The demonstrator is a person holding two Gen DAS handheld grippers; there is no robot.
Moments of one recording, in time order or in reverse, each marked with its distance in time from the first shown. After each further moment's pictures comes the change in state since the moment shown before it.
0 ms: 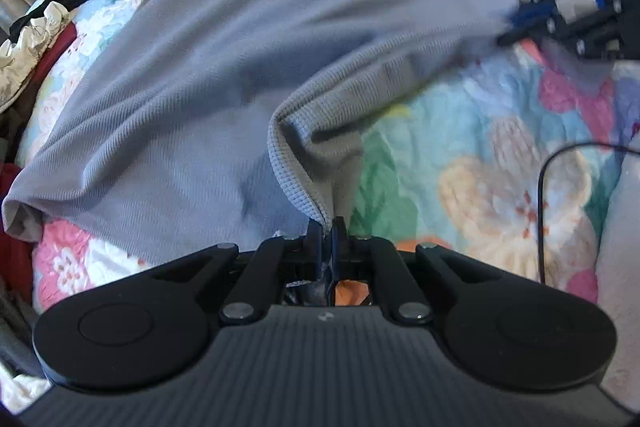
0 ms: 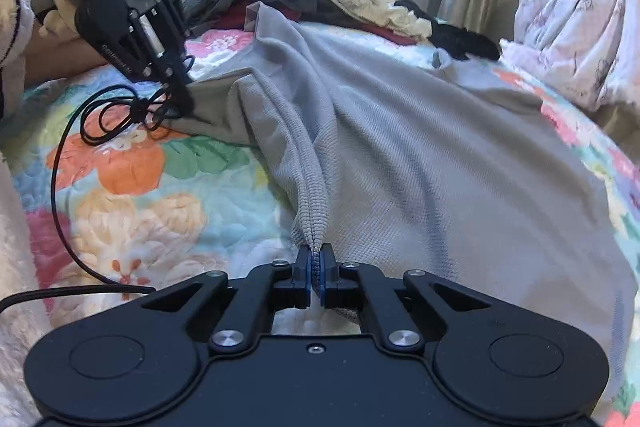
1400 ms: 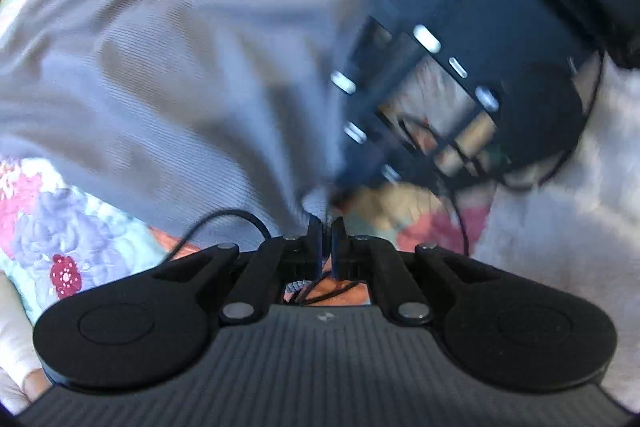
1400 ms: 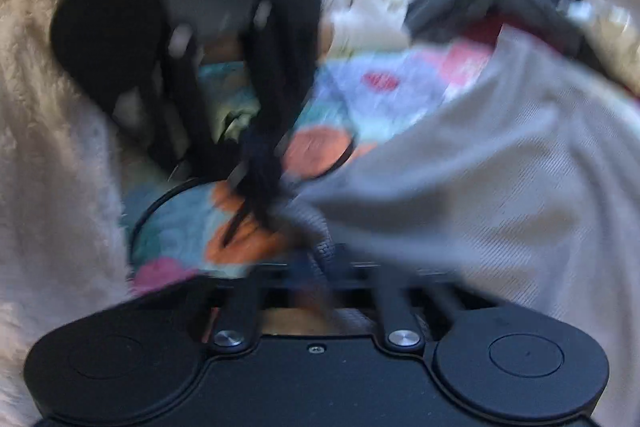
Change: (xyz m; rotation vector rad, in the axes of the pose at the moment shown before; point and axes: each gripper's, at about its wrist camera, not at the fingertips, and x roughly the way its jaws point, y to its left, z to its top) left arm -0.053 0.002 -0.031 -0.205 0.078 -0.277; right arm 0.092 0.090 0.093 -0.240 0.083 0.651
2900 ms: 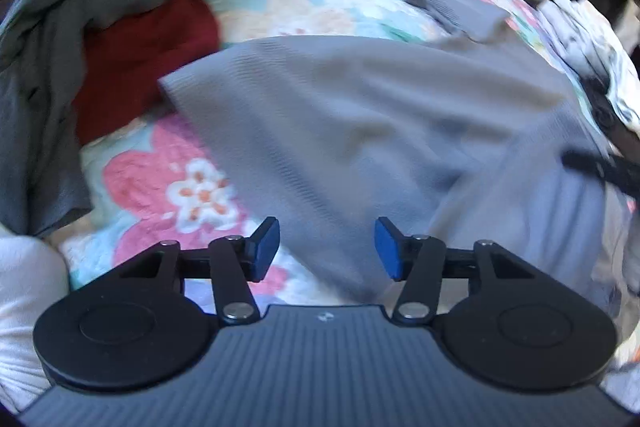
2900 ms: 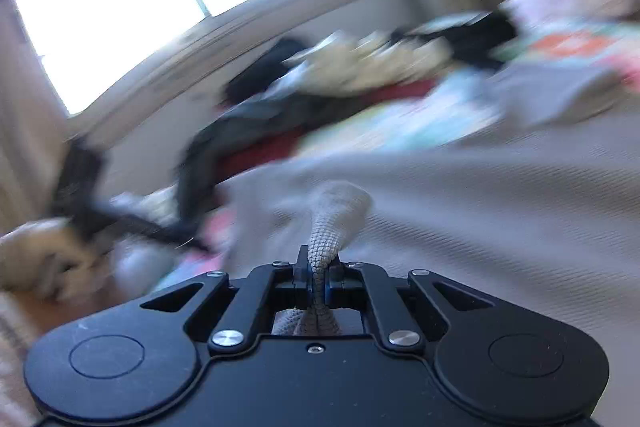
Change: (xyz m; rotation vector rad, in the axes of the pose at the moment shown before) left arm 0.001 0.219 0.006 -0.574 -0.418 0.117; right arm -0.078 -0.142 0.004 0.658 -0.452 -0.457
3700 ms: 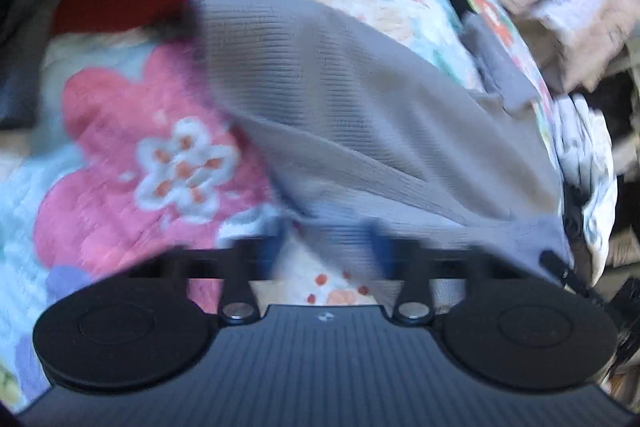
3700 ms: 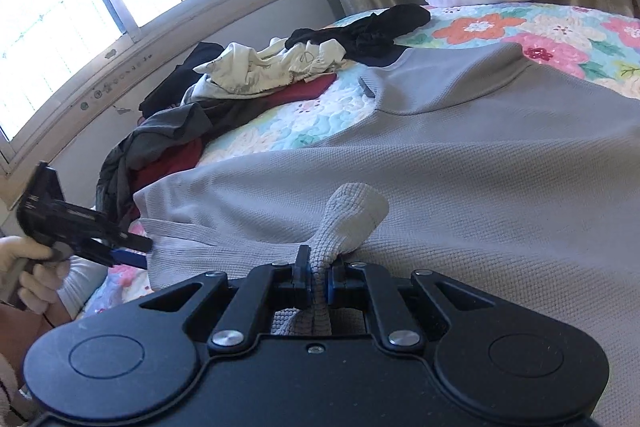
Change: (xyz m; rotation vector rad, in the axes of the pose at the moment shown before) left arm 0.046 0.051 0.016 -0.377 0.038 -0.142; right arm -0.014 -0.050 -0.005 0.109 0.018 -0.084
